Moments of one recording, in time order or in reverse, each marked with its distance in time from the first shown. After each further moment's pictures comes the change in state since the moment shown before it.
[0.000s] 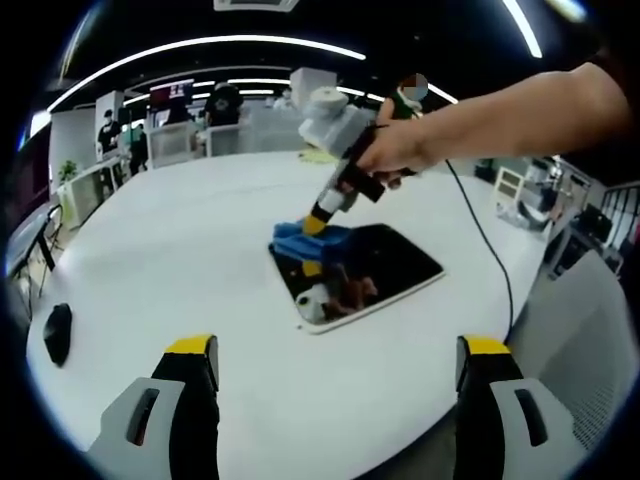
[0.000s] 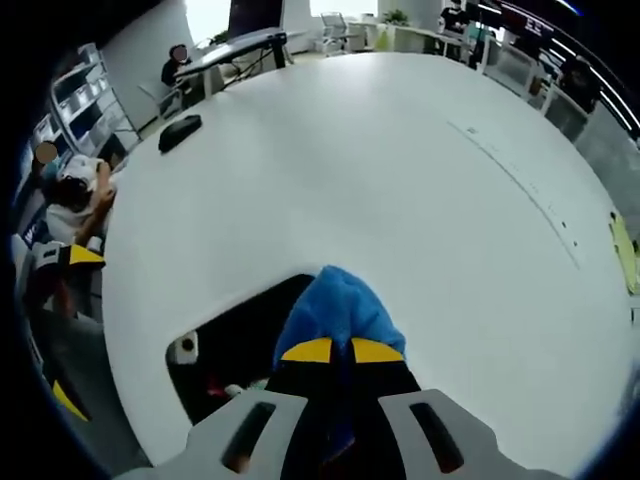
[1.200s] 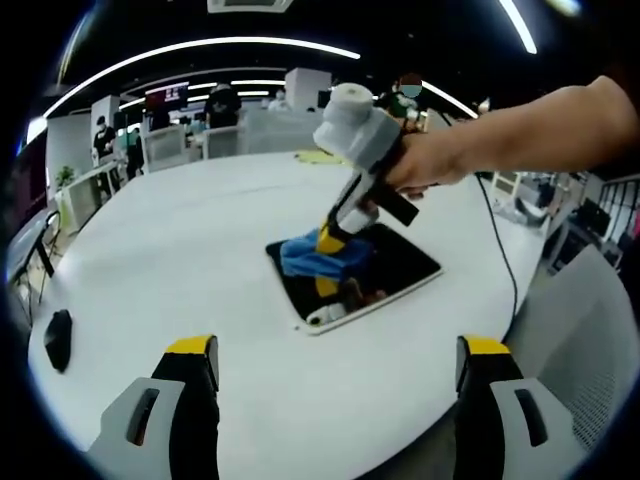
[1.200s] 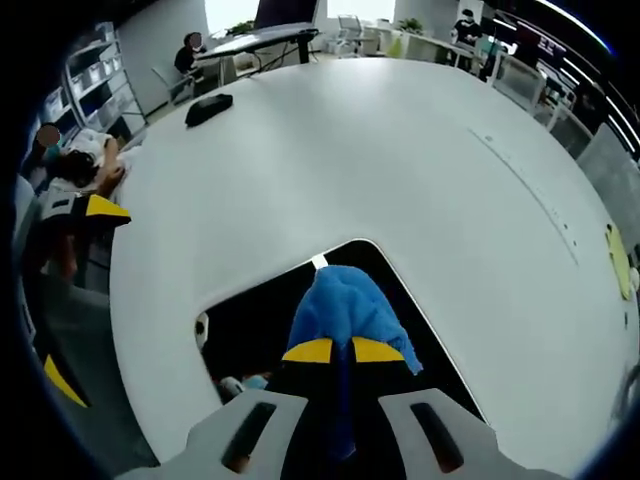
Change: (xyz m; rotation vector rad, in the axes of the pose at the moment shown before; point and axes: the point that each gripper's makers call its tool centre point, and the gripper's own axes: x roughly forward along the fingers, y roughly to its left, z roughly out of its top) left arm 0.000 -0.002 0.001 0.020 0.000 -0.007; right arm -0.011 0.040 -0.026 -0.056 -0.008 -0.019
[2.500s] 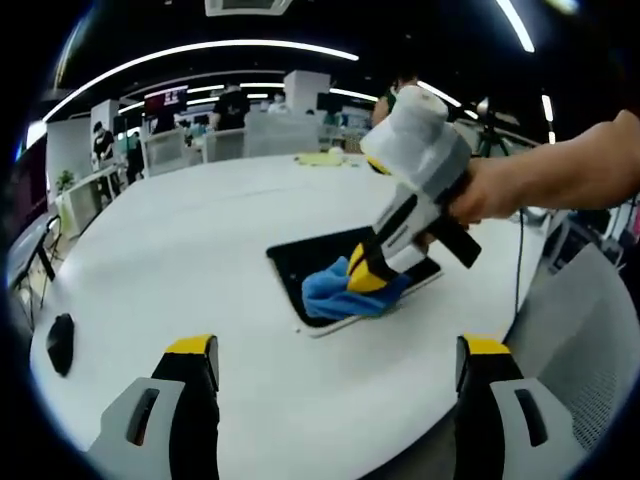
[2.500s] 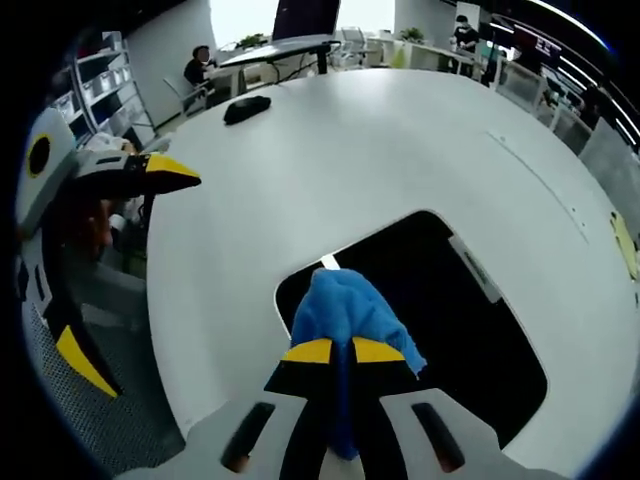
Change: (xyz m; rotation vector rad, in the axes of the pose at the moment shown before) left arm -0.001 0.001 0.002 0.012 -0.008 0.005; right arm -0.023 0.067 -0.026 0.021 -0.063 0.043
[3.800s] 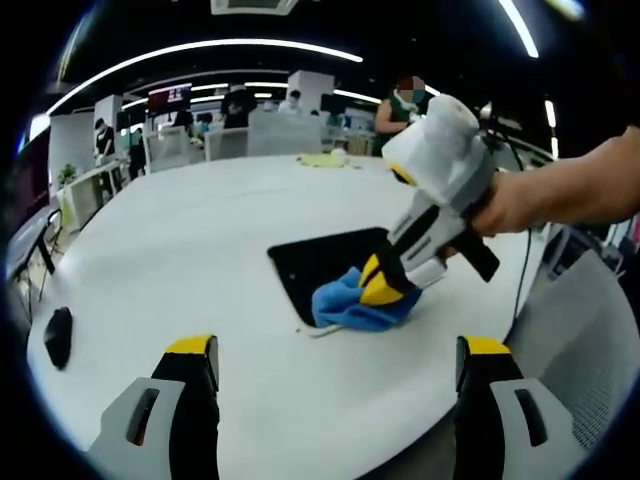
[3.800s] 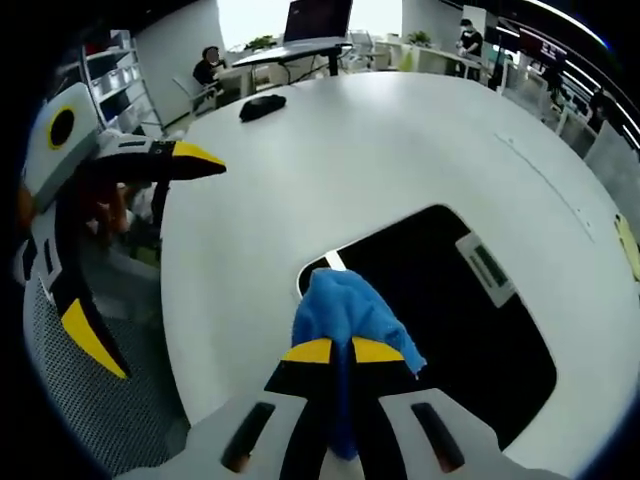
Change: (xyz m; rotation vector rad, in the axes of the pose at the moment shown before) left arm -0.001 0.001 0.000 -0.026 -0.006 0.000; right arm -0.005 0.013 -0.010 -0.018 -0.010 0.028
